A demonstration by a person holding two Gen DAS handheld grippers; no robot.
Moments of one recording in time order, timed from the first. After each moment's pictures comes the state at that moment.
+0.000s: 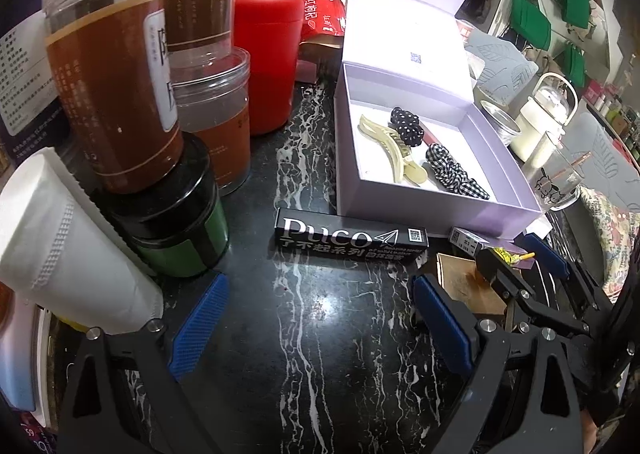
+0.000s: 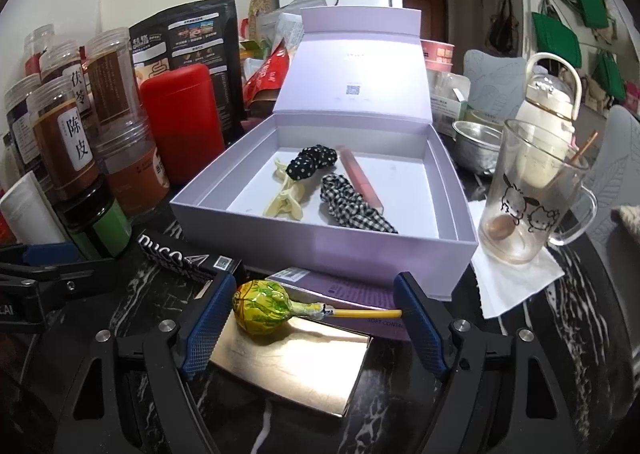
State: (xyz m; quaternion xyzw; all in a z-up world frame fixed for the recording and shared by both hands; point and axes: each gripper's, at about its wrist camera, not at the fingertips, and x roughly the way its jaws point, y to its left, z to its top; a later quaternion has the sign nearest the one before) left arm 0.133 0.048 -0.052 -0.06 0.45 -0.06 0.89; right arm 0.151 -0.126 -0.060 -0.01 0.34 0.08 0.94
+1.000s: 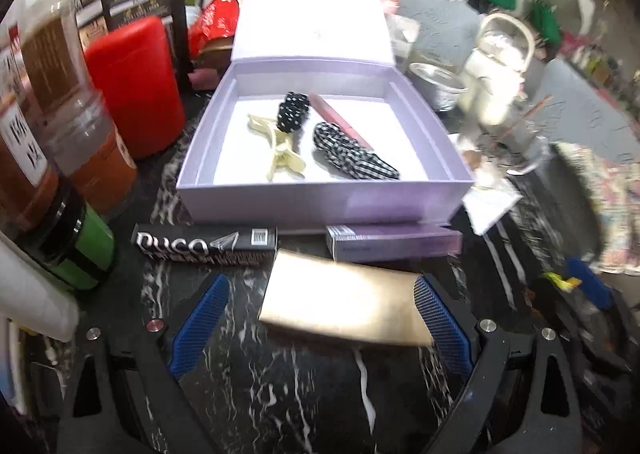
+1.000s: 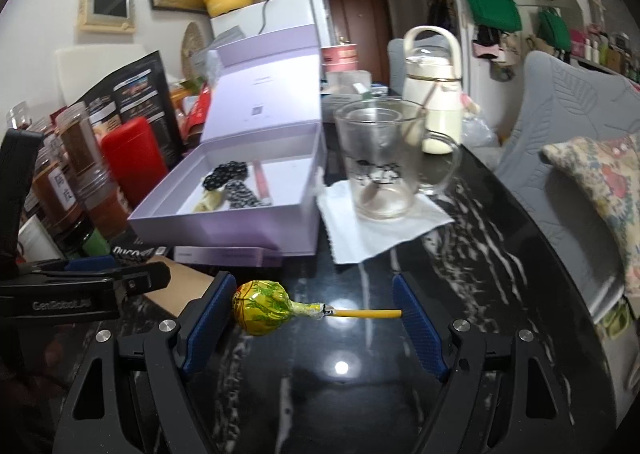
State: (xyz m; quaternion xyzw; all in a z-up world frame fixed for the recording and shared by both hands) left arm 0.138 -0.077 -0.052 0.01 0.45 -0.08 0.89; right arm 0.085 -0.231 -0.038 0.07 0.32 0.01 0.94
